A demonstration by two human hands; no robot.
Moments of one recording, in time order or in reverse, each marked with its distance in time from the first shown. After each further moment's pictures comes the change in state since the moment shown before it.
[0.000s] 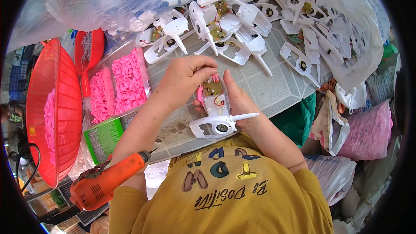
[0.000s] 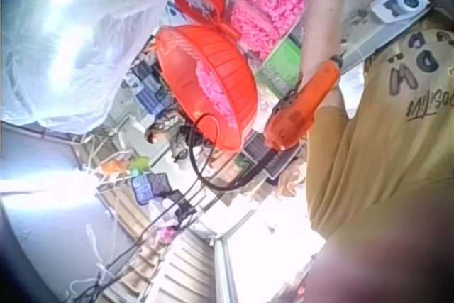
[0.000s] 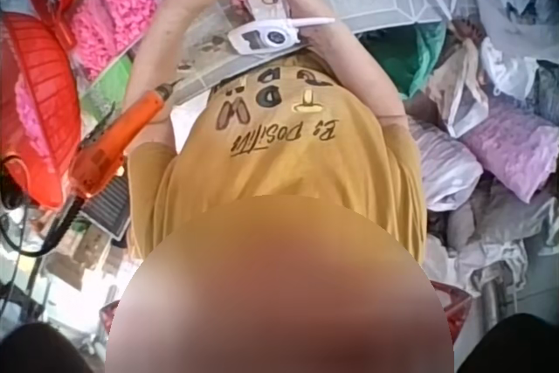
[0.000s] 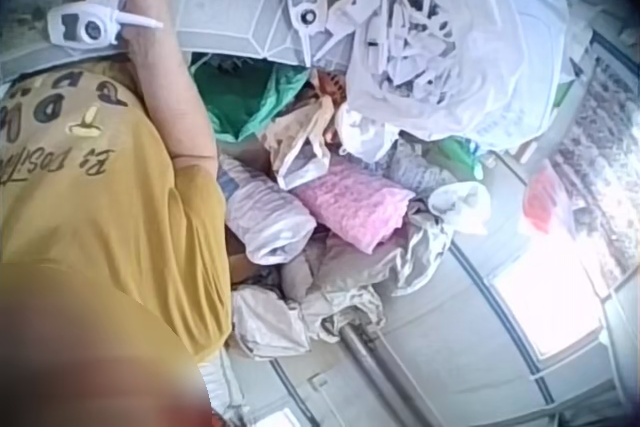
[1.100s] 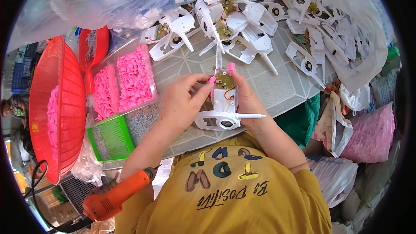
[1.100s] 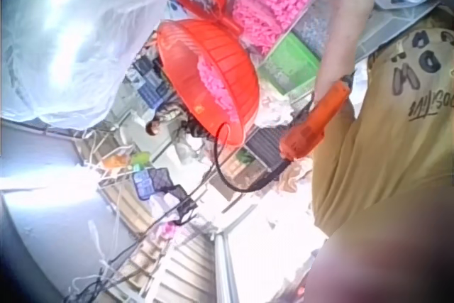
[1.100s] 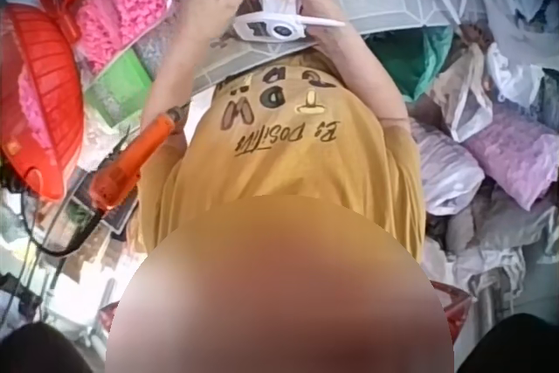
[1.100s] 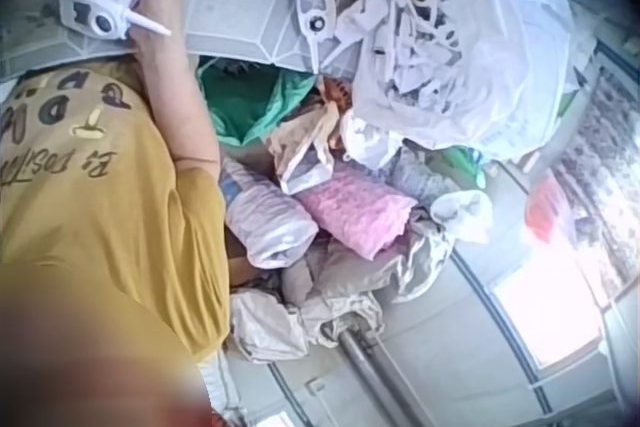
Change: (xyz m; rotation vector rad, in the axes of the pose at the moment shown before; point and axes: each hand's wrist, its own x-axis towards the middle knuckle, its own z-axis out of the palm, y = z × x) left_hand -0.048 -0.029 0.023 -0.033 0.219 -0.096; right_hand -0.003 -0.002 0.010 0.170 0.131 -0.100
